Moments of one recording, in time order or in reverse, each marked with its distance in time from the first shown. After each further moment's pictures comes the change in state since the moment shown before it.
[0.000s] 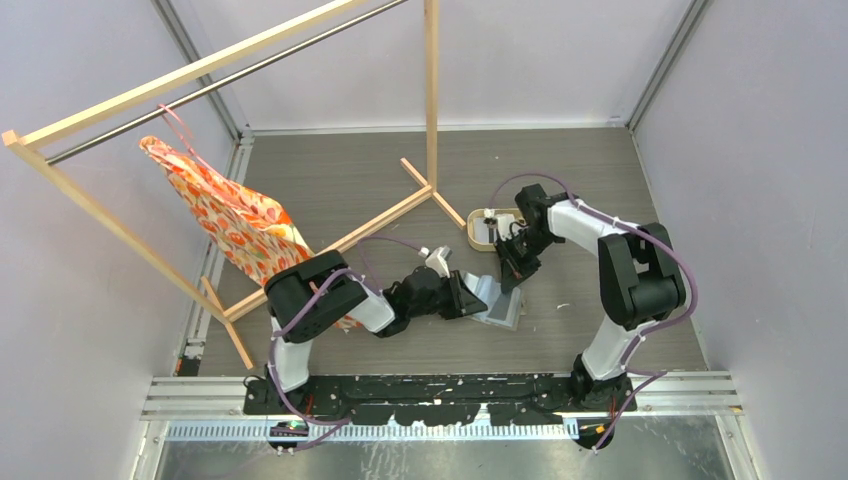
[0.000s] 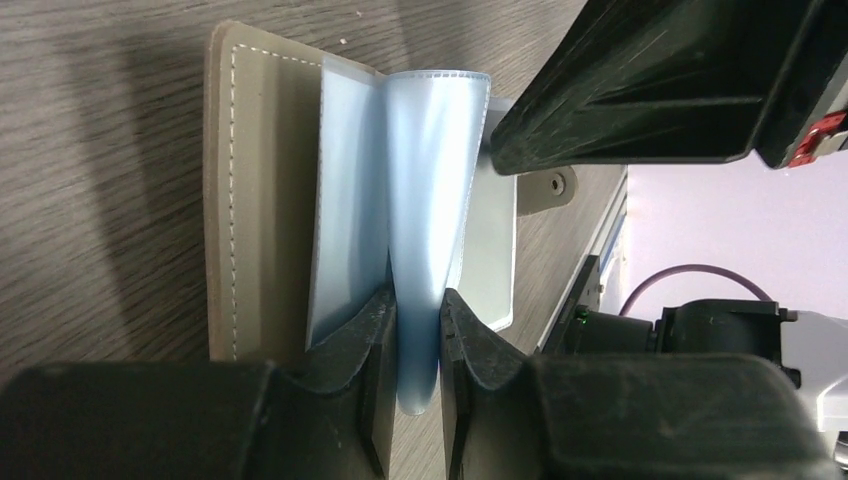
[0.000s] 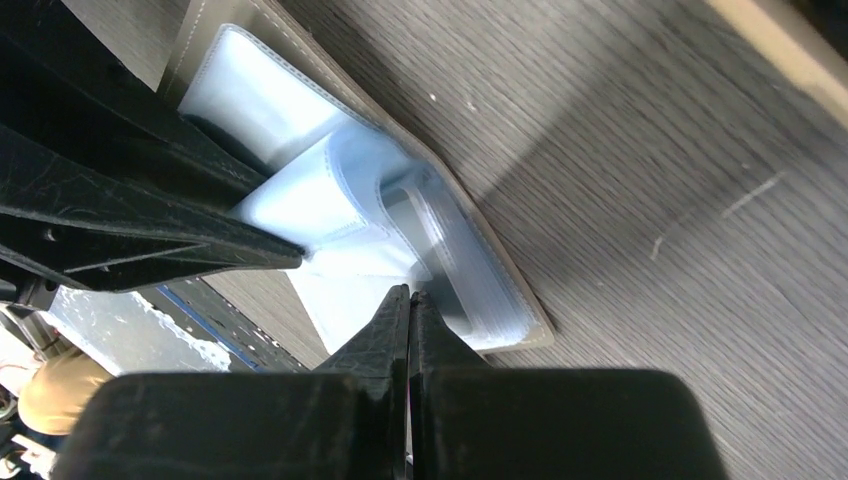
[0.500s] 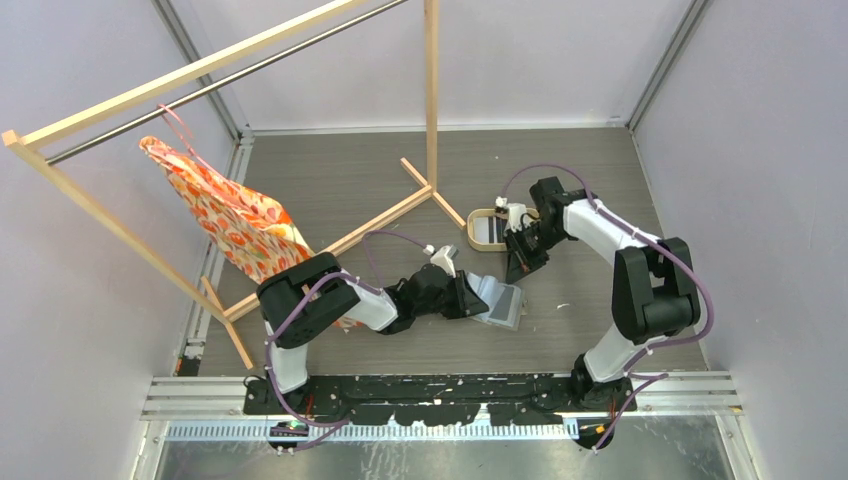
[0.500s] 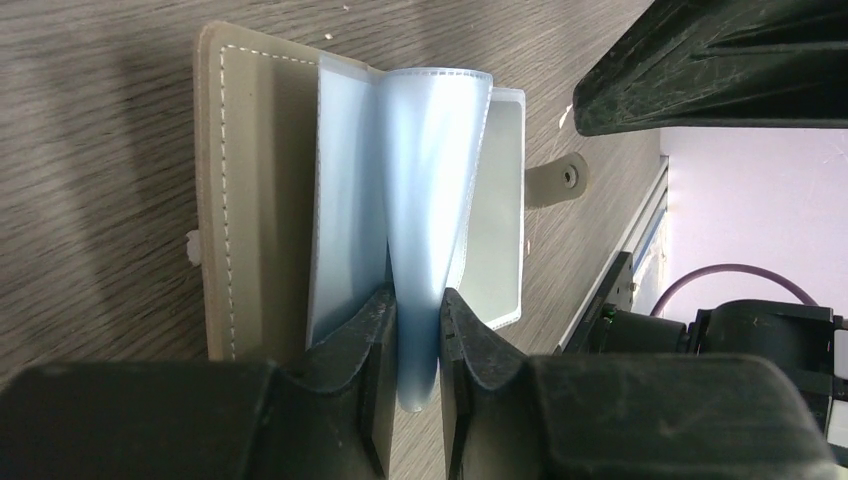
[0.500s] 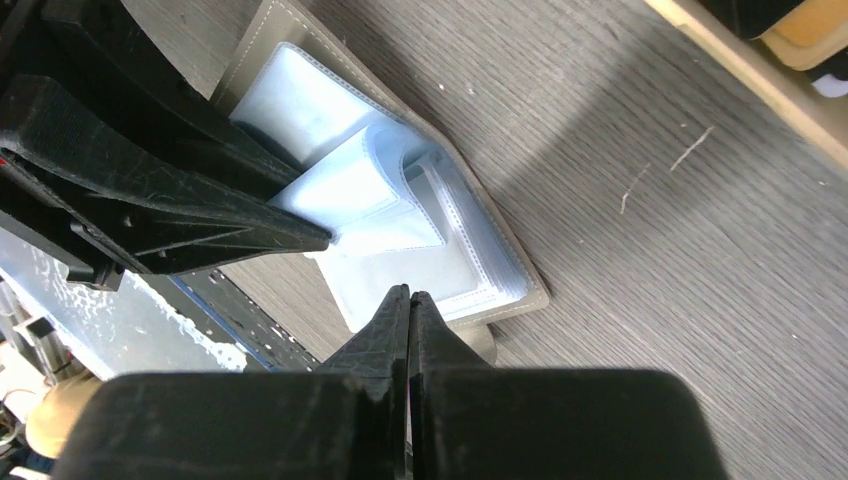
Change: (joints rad) left arm -0.023 -0.041 0.048 -0.142 -0.032 0.058; right arm -0.051 -0.077 0.000 -0.017 -0.047 -0.003
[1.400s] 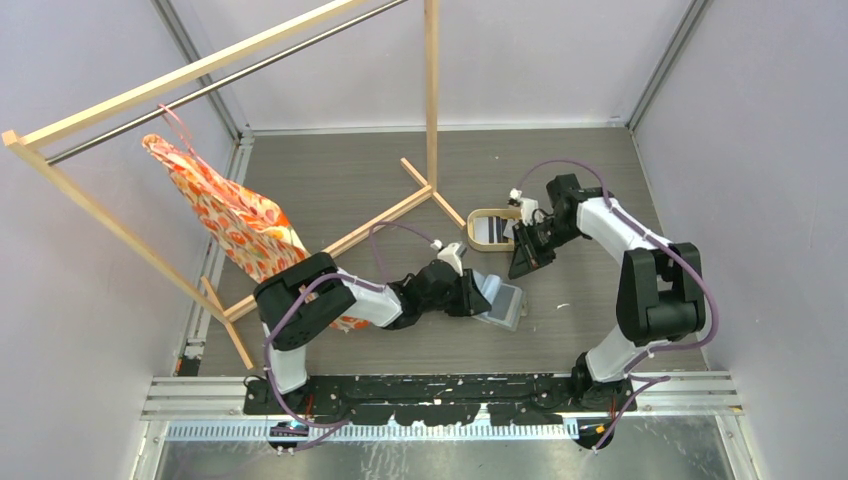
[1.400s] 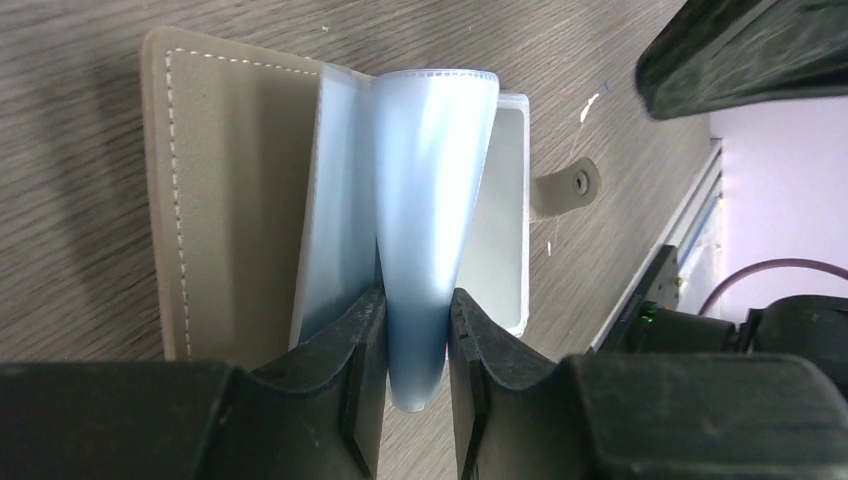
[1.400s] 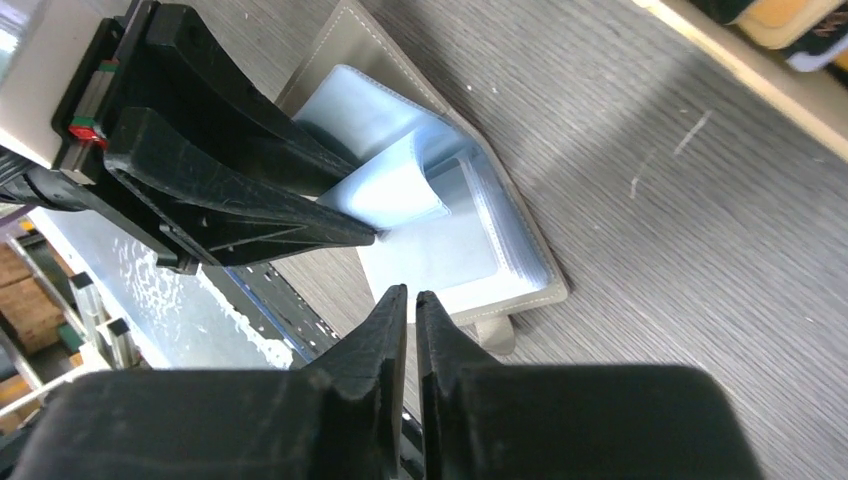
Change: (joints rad) left arm -0.025 -0.020 0.084 -0.165 -0.032 0.125; right arm -0.105 -0.057 0.005 -0.035 -0.133 -0.016
